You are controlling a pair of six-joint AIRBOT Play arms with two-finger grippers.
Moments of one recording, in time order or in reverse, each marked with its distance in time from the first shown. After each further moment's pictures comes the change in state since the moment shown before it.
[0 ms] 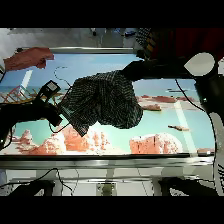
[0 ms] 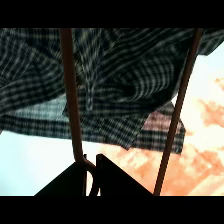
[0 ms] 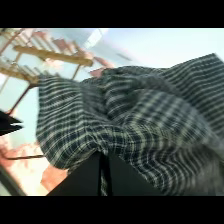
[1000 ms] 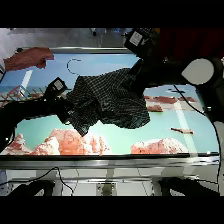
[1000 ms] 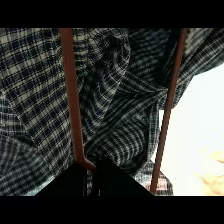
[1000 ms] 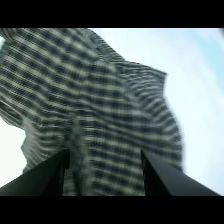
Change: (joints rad) left arm -0.031 -0.027 0.000 -0.303 -0.117 0.373; right arm 0.051 0.060 -0.001 -0.297 0.062 -0.608
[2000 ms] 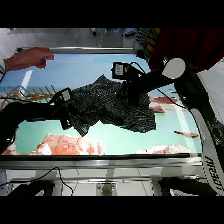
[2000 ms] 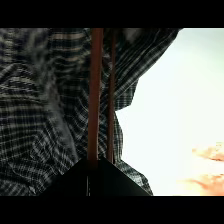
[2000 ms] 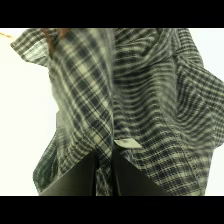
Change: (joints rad) left arm -0.033 0.000 0.000 -0.095 0.113 0.217; right arm 0.013 -0.161 0.000 0.179 0.173 -0.347
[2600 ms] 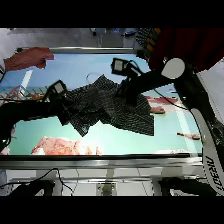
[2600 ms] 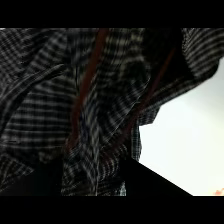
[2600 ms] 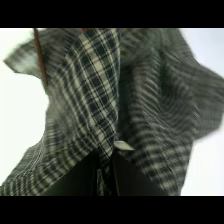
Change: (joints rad) left arm 0.064 0.052 0.000 -0.020 -0.056 -0.165; right arm -0.045 0.007 0.001 -0.020 -0.043 0.101
